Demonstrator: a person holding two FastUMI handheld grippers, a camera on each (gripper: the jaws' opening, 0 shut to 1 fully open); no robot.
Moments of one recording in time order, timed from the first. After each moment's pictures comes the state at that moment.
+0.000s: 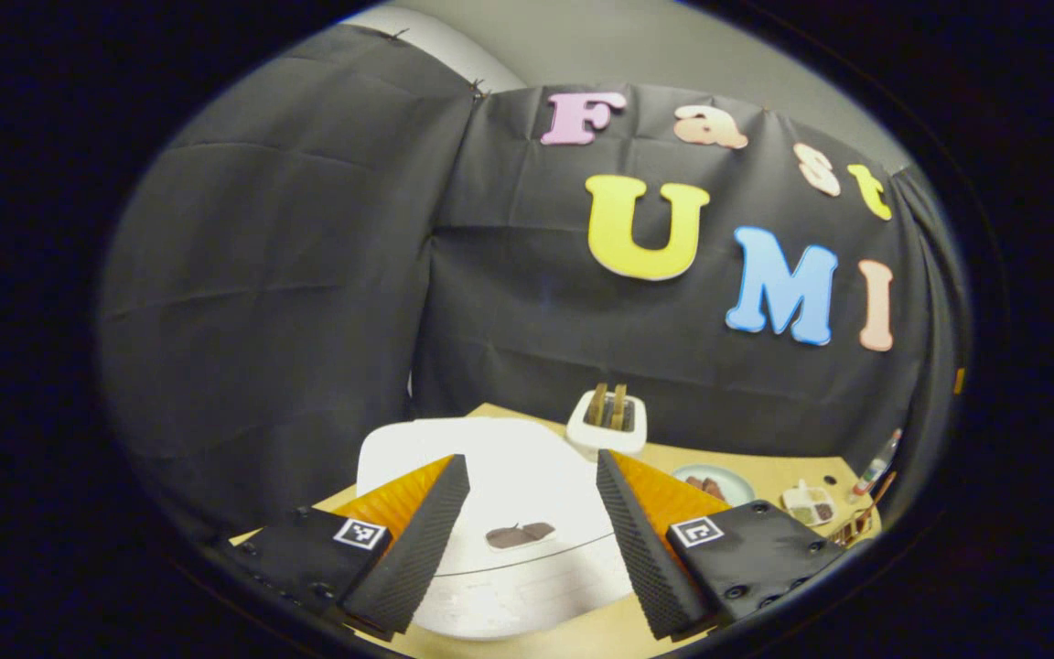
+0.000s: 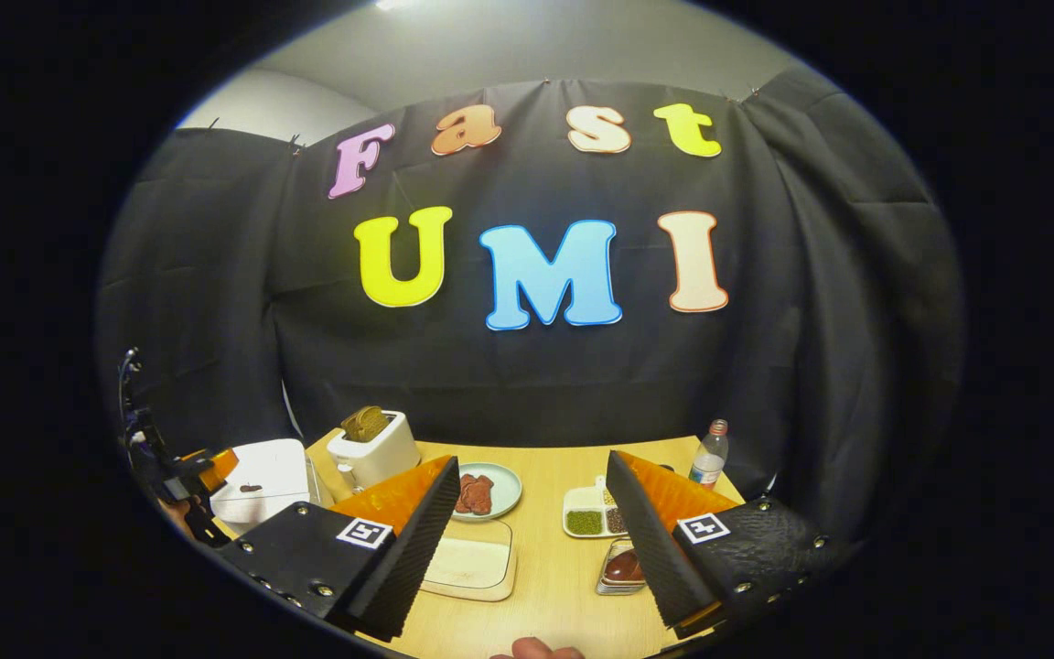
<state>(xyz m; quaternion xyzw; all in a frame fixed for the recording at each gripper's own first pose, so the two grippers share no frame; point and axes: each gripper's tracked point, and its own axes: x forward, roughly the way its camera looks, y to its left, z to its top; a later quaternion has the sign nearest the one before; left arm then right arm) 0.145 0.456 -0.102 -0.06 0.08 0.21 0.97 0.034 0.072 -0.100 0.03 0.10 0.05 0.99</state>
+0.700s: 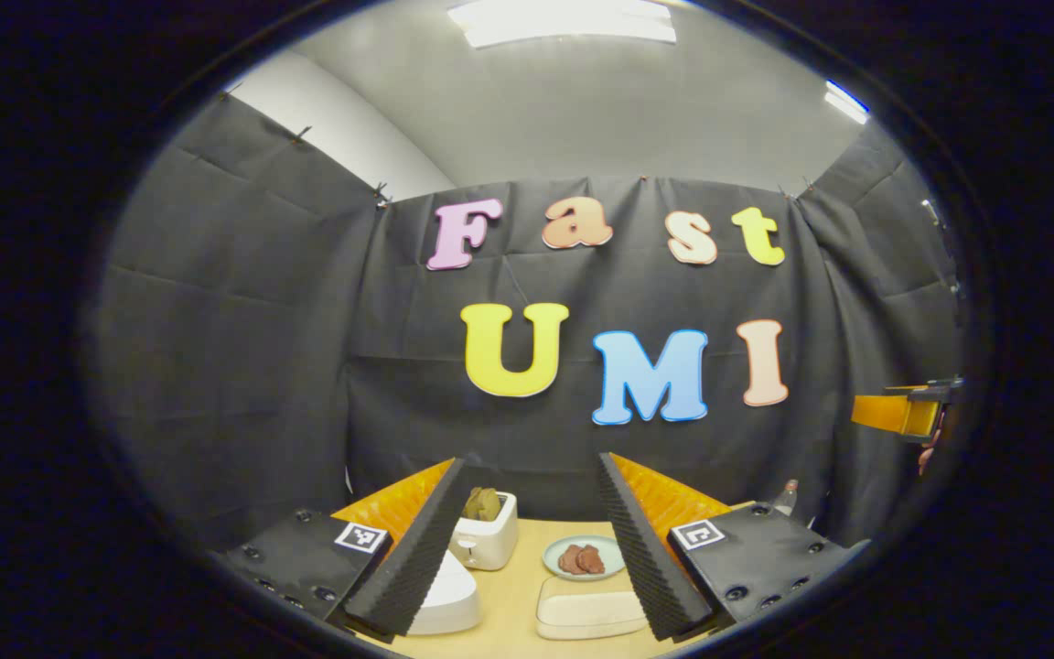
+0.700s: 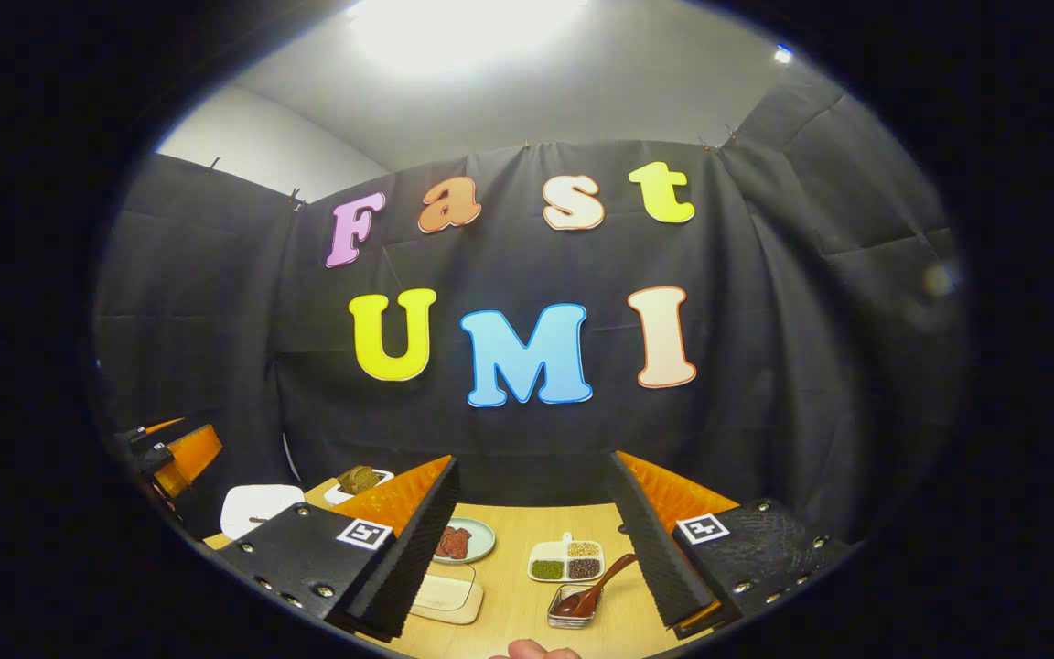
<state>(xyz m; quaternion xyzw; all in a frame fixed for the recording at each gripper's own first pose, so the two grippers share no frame) 0.104 0.216 0.081 0.03 -0.02 0.12 0.99 0.005 -0.005 -0.003 0.05 0.01 0.07 1.00</state>
